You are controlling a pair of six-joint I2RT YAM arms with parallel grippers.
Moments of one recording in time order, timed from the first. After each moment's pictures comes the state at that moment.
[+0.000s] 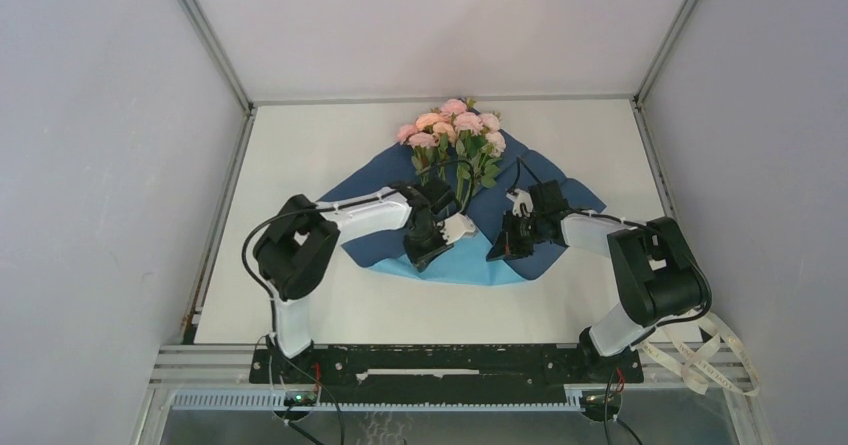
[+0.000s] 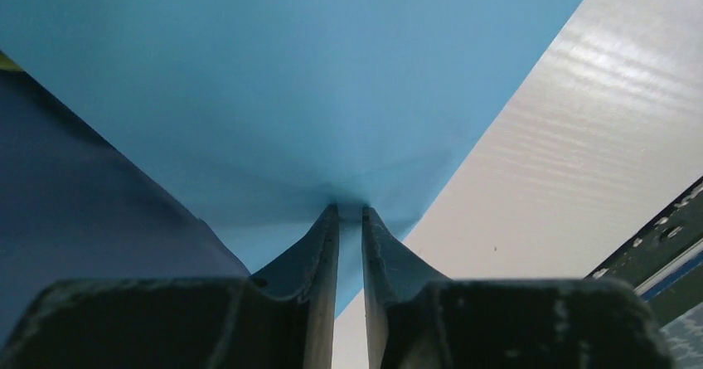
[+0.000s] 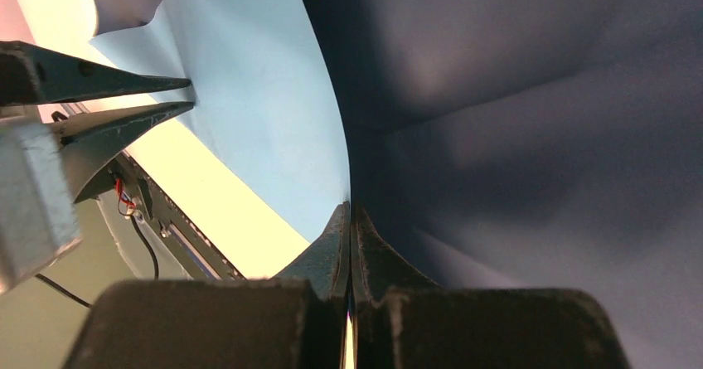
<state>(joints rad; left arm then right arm) -0.79 1.91 1.31 -0.80 0.23 0.38 0.29 1.59 0.70 -0.20 -0.64 0.40</state>
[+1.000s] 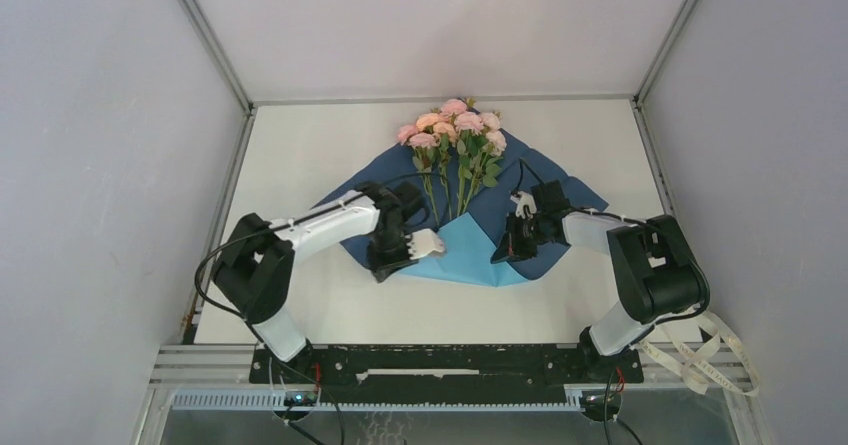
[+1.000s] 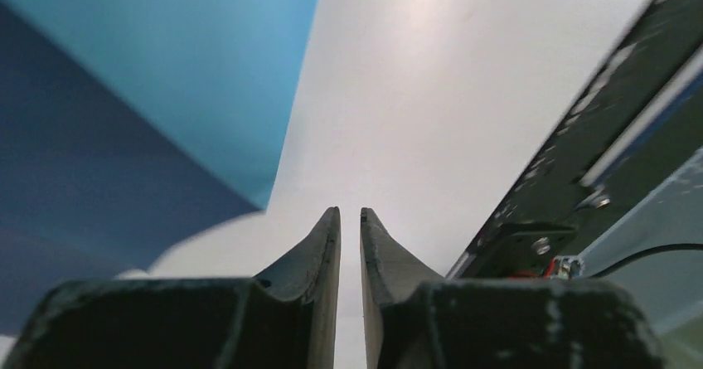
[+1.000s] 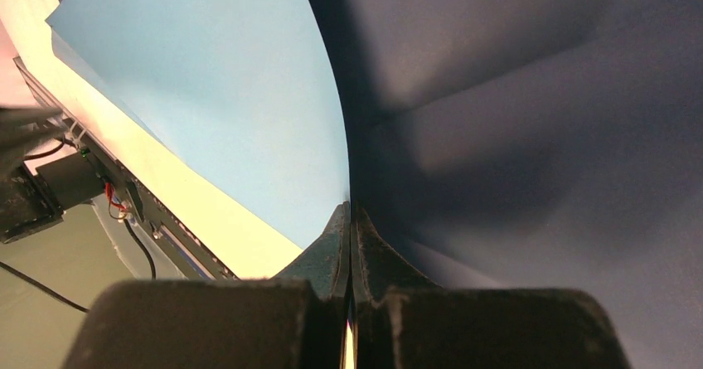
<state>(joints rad) -0.69 1.68 1.13 -1.08 0.15 0.61 0.27 1.60 0.70 -0.24 -0.62 0.37</state>
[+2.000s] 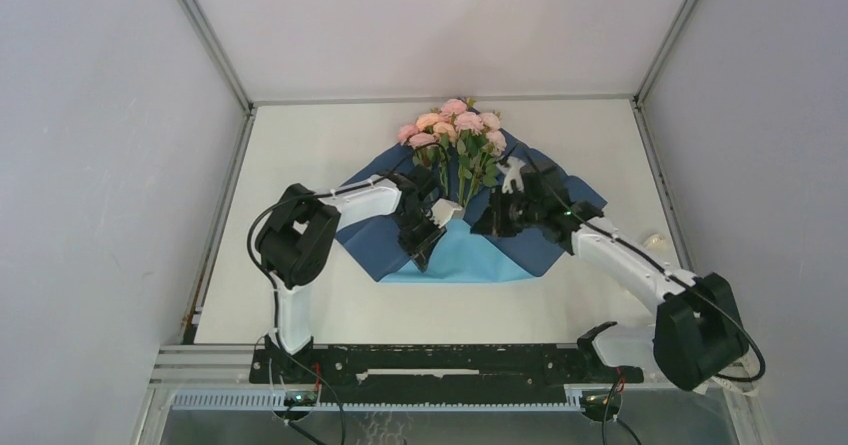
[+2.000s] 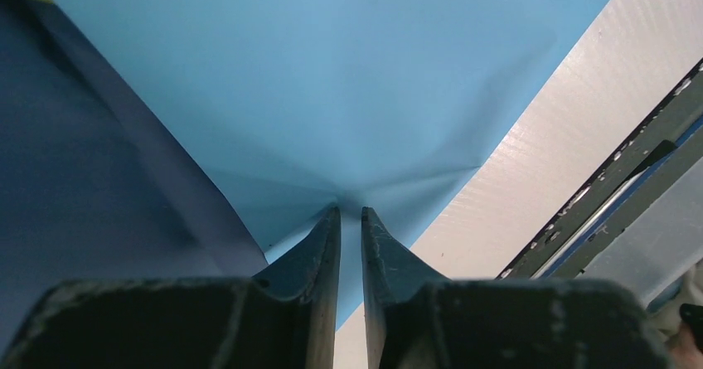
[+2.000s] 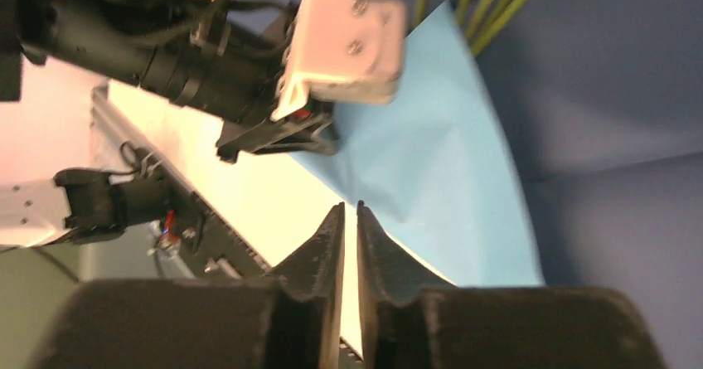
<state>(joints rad) -0.67 1.98 1.33 -0.82 0.45 0.23 0.44 1.25 0.85 -0.33 -0.43 0.48</state>
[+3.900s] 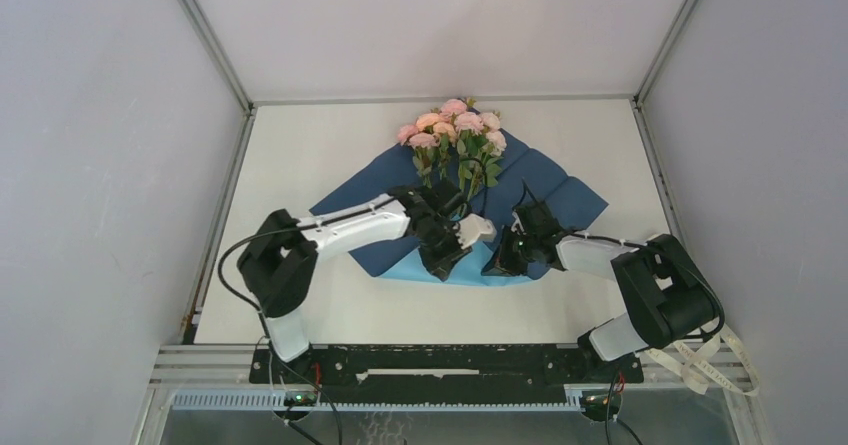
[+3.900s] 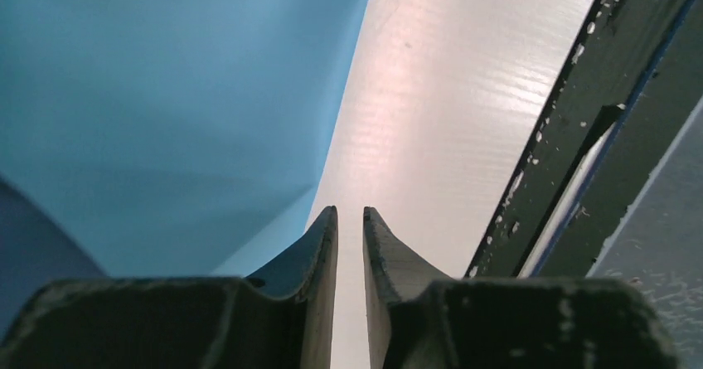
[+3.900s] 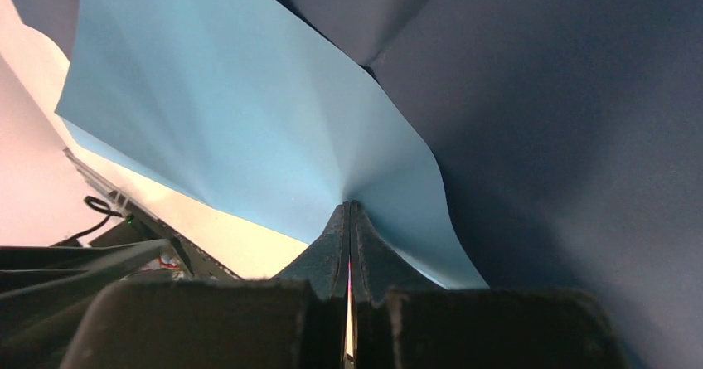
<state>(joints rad) -0.86 1.77 1.30 -0.79 0.41 0.29 0.44 1.48 0.57 -0.14 -0.41 0.78</state>
